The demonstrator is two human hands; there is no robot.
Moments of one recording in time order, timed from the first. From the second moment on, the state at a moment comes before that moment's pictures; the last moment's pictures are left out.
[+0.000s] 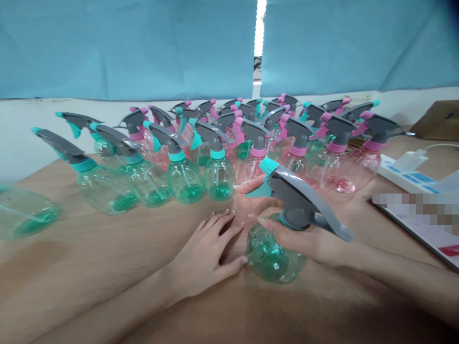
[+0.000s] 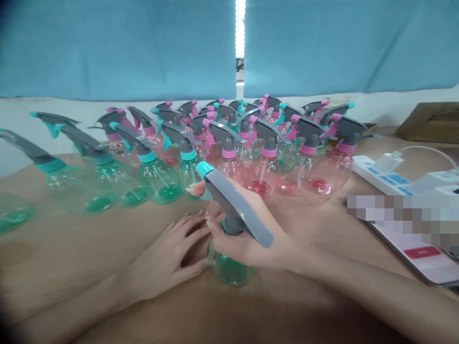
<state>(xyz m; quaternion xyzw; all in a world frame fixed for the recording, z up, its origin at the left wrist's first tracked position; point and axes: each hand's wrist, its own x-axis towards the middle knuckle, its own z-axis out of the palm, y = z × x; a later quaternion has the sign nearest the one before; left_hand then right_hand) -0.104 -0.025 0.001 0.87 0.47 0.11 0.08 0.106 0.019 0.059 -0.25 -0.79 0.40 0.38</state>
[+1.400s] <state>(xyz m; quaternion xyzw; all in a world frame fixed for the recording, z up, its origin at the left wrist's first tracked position) -0.104 -0.025 0.002 0.87 0.47 0.10 0.09 0.104 0.016 0.064 -0.27 -0.80 0.37 0.39</state>
